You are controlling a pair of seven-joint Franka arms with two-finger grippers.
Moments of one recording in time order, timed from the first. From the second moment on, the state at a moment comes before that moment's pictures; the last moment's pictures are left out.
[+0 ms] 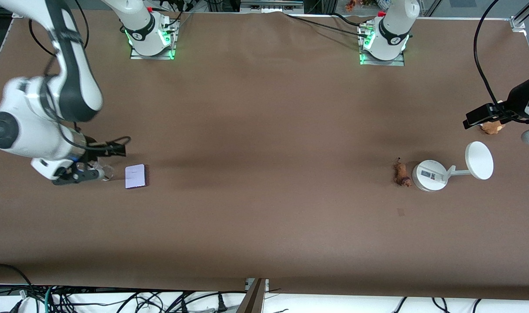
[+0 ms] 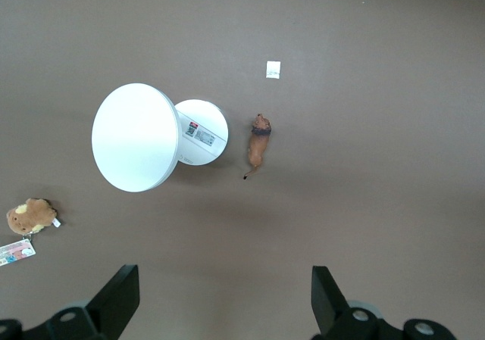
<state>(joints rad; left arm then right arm) 0.04 0.11 0.01 -1.52 -0.02 1.55 -0.13 0.09 0.32 -0.04 -1.65 0.04 1.78 -0.12</state>
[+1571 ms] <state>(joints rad) 0.04 0.12 0.01 -1.52 -0.02 1.55 -0.13 0.13 0.29 -0.03 -1.23 0.01 1.21 -0.05</state>
